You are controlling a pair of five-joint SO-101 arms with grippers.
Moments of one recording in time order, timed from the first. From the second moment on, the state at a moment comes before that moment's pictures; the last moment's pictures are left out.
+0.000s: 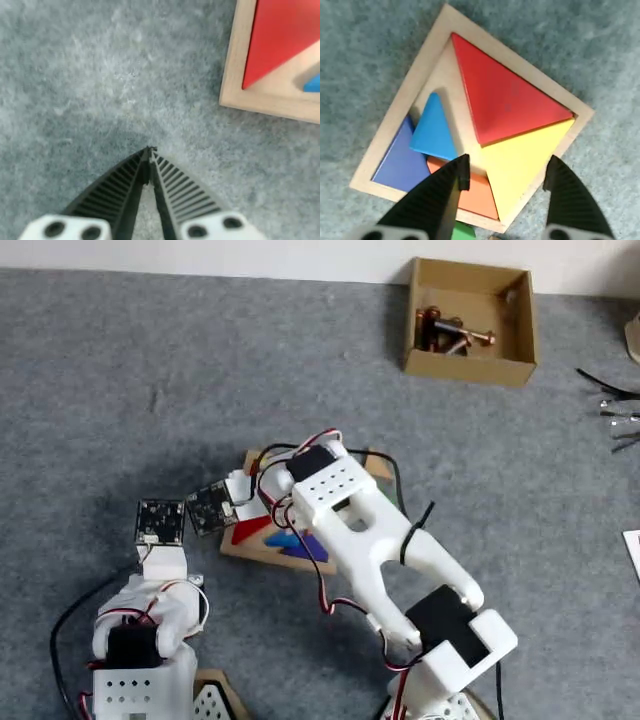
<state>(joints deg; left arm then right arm) -8.7 -104.2 96.0 77.1 2.1 -40.4 4.1 15.6 56.6 80.3</state>
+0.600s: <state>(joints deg) -8.7 -104.2 96.0 77.1 2.1 -40.4 4.1 15.6 60.2 61.1</state>
